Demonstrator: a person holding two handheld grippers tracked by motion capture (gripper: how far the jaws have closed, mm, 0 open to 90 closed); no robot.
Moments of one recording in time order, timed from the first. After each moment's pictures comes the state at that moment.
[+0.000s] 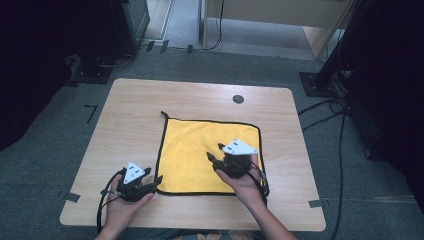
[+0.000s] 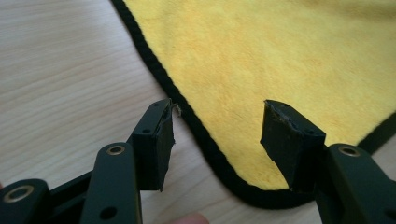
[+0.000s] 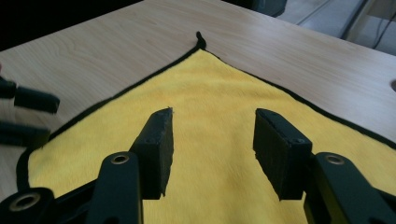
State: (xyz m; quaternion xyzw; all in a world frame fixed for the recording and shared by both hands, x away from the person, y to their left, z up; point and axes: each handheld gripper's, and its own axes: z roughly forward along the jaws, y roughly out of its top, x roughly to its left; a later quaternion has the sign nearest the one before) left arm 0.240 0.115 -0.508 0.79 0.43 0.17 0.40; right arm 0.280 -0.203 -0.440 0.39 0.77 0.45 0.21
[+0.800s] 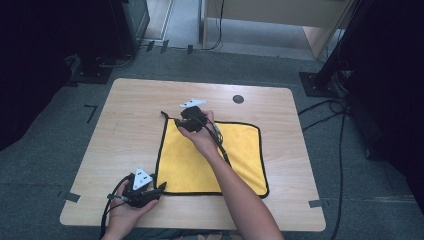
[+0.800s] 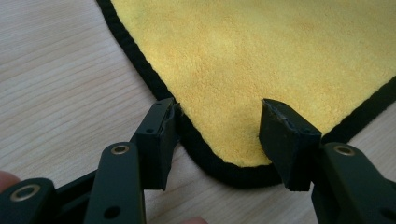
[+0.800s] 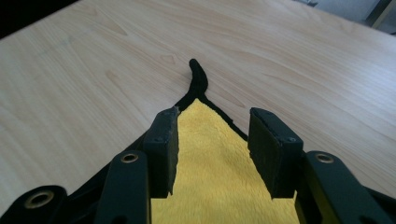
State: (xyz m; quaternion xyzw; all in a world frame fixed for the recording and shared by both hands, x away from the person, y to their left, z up) left arm 0.231 0.102 -0.517 0.81 0.42 0.17 0.37; right arm 0.439 -0.094 -0.463 0.42 0.80 0.40 0.16
